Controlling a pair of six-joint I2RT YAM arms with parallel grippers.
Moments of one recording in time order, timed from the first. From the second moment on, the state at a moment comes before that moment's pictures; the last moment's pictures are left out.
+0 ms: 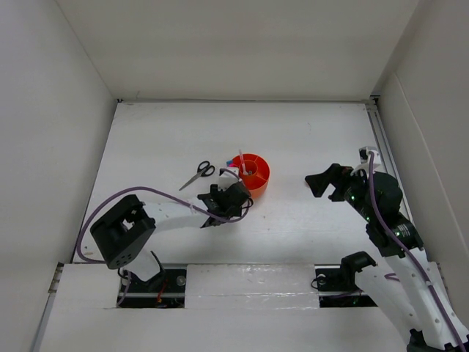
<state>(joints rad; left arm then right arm) -0.97 1.52 0.76 -0.23 -0.54 -0.71 0.31 0.56 0.74 -0.44 -0.11 0.49</state>
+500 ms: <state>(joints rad) -0.97 1.64 0.81 -0.17 -0.54 -0.67 0.31 0.56 0.74 -0.44 -0.13 0.48</state>
